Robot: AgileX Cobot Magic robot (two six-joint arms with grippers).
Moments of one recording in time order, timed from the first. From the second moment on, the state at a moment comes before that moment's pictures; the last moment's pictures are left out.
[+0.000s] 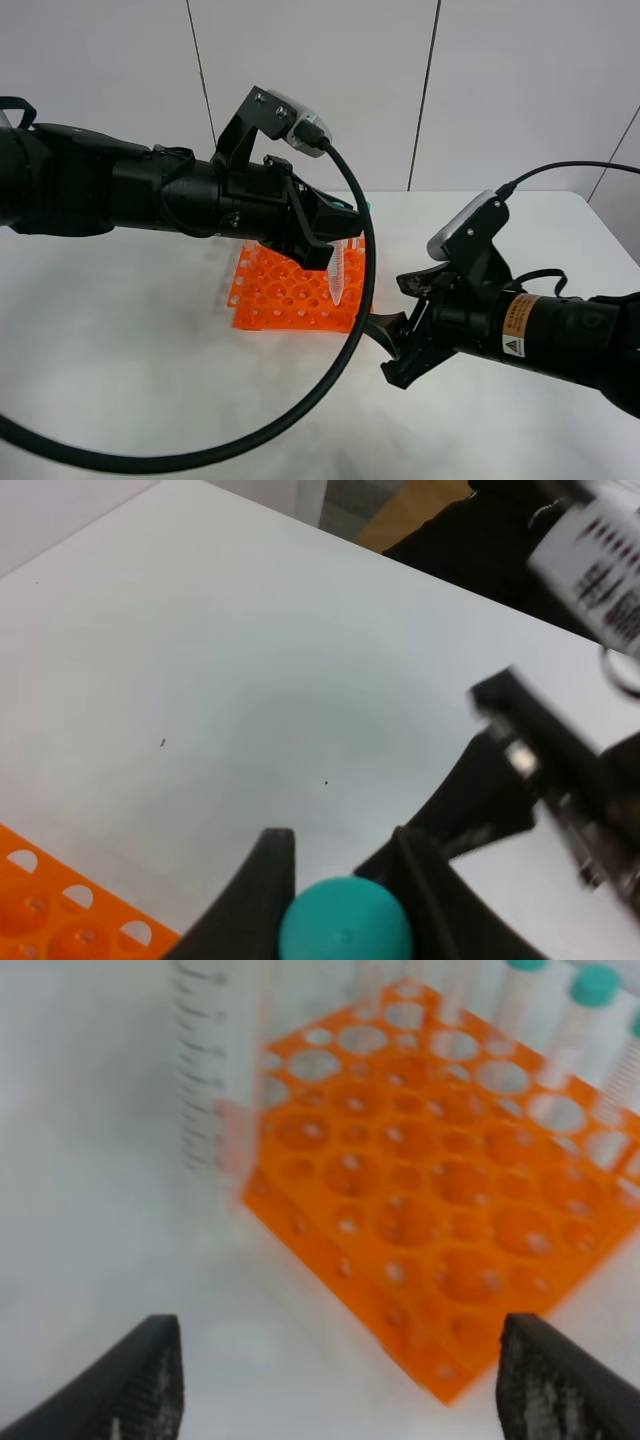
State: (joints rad) left arm -0.57 1.59 -0.96 -1.68 0.45 1.71; right arm 0.59 1.30 -0.41 -0.36 -0.32 0.15
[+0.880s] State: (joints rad) left arm -0.57 1.59 -0.96 -1.68 0.48 1.71; right arm 0.24 0.89 -0.62 -0.33 0.32 0.12
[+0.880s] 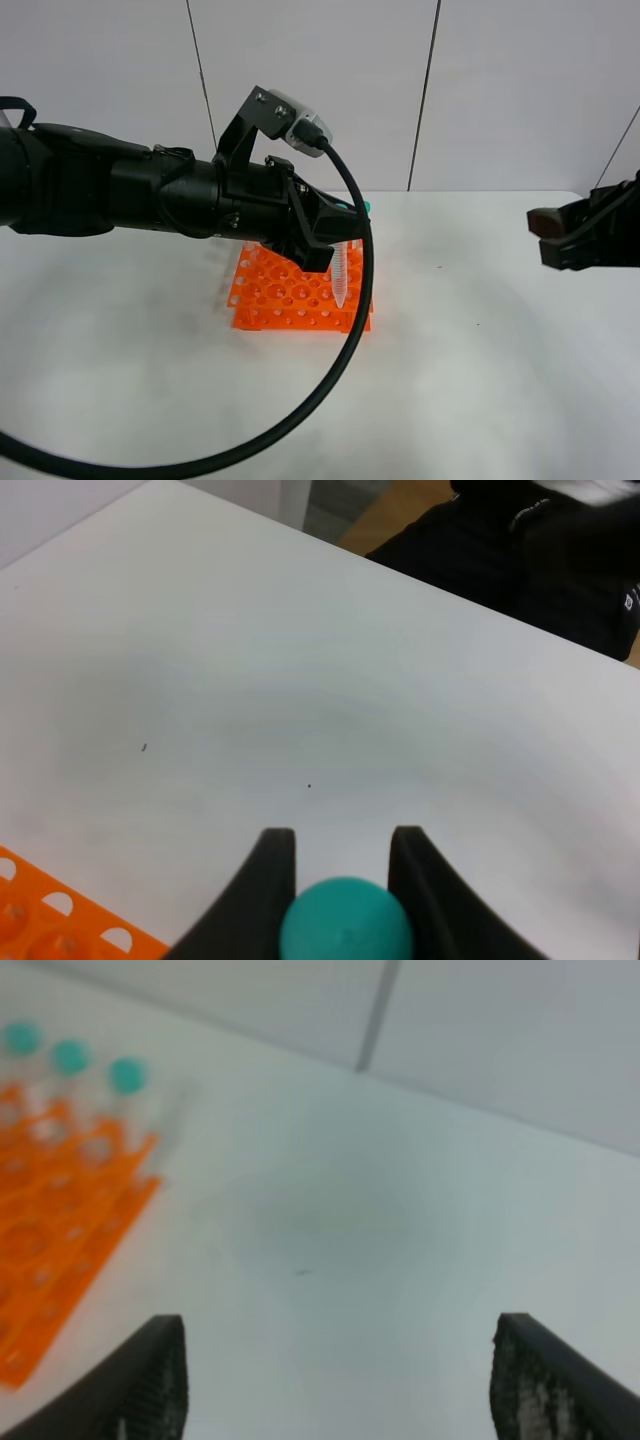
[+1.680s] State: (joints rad) left arm -0.57 1.59 -0.96 -1.68 0.49 1.71; right arm -0.01 0.92 -0.84 0.10 0.62 -0.12
